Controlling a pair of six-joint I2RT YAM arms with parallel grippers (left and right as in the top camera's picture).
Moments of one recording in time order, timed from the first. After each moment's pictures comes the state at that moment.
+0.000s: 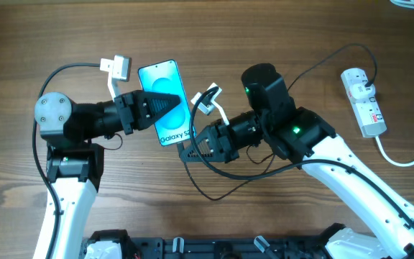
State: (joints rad) left arm 0.02 1.08 0.75 0.46 1.34 -1.17; right arm 0.62 1.39 1.13 -0.36 -1.23 0.53
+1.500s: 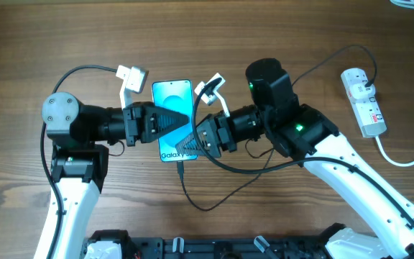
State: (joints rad) left arm -0.02 1.08 0.74 0.45 1.50 -1.14; right arm 0.61 1.39 1.15 -0.33 -1.16 0.57
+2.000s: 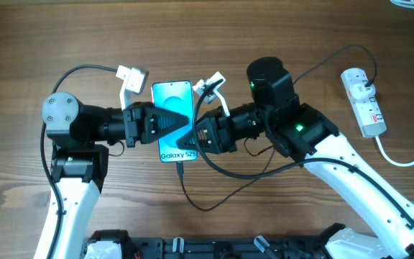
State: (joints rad) left arm -0.02 1.08 0.74 0.45 1.51 -1.11; right arm 0.61 1.39 1.15 -0.26 -1.17 0.51
